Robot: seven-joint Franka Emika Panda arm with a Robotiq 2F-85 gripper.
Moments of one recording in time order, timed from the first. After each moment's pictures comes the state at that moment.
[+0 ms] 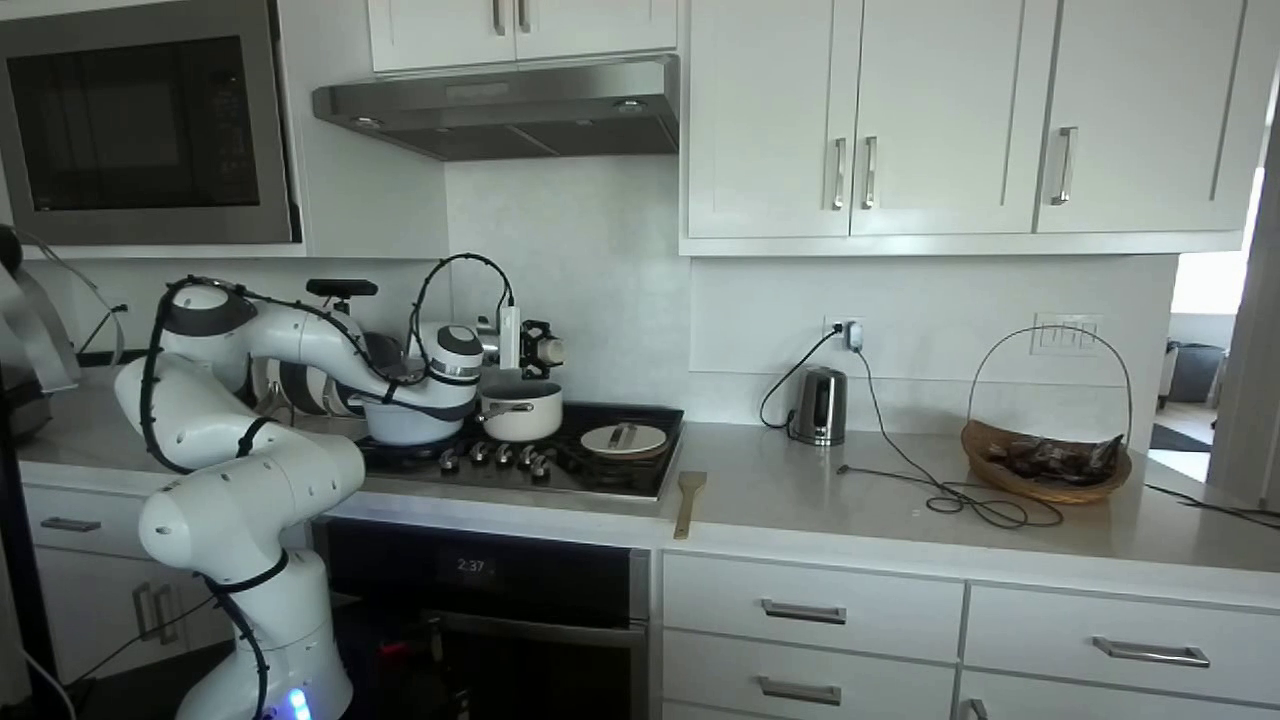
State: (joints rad) arm -1.02 -1.09 1.38 -2.40 -0.27 3.45 -0.54
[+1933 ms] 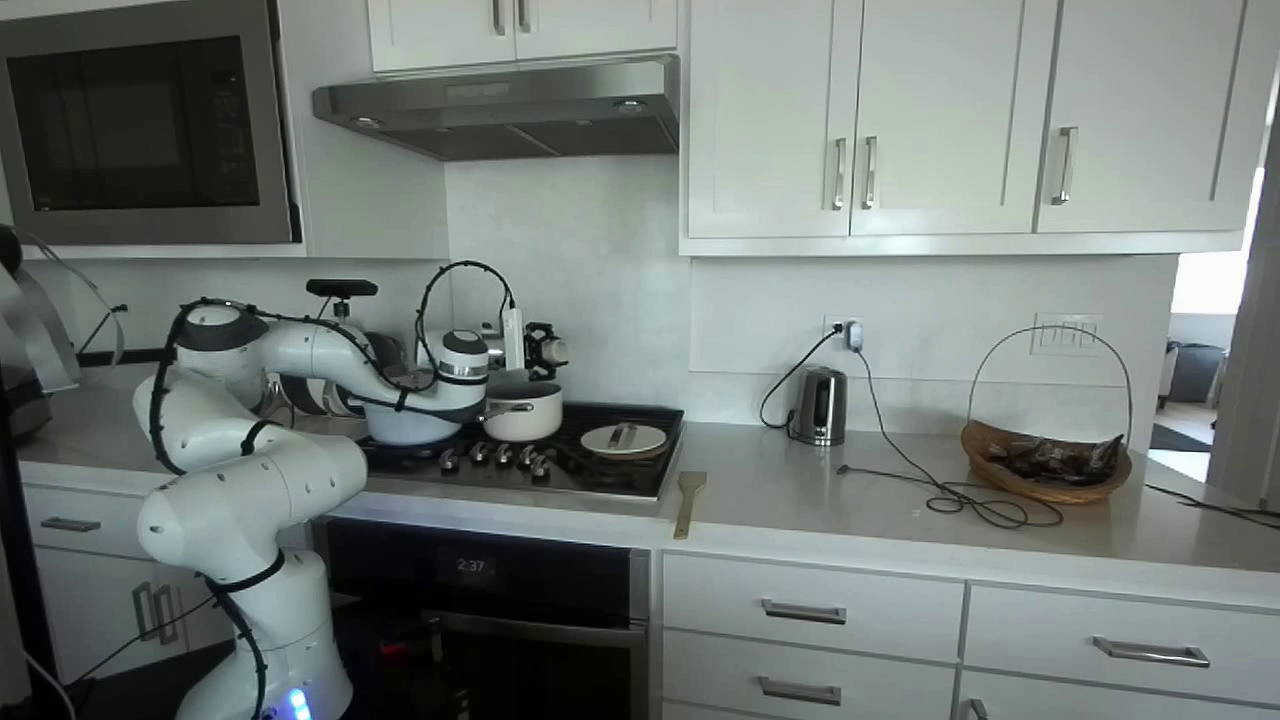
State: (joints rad) arm -1.10 -1.21 1.42 -2.32 -0.27 3.45 -0.50
